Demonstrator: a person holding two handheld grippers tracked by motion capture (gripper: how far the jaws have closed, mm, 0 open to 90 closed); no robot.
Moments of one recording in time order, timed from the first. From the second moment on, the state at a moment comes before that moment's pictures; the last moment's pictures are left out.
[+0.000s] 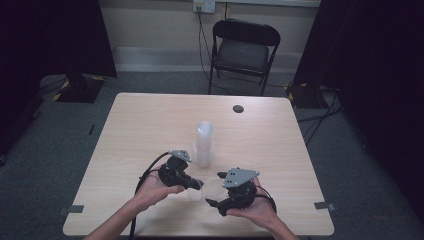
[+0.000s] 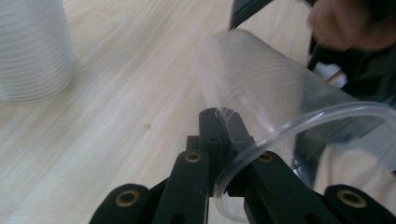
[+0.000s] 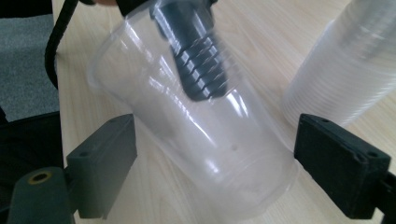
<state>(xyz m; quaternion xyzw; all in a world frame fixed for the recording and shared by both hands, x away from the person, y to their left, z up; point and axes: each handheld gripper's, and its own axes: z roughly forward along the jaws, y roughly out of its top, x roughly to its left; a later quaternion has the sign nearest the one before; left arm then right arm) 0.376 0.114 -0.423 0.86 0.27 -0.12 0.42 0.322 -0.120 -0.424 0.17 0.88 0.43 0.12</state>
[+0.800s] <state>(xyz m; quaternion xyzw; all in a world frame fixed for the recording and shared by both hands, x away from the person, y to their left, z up) 0.380 0.077 -0.429 0.87 0.29 -0.14 0.37 0.321 -0.102 -0.435 0.14 0.89 0.40 0.14</state>
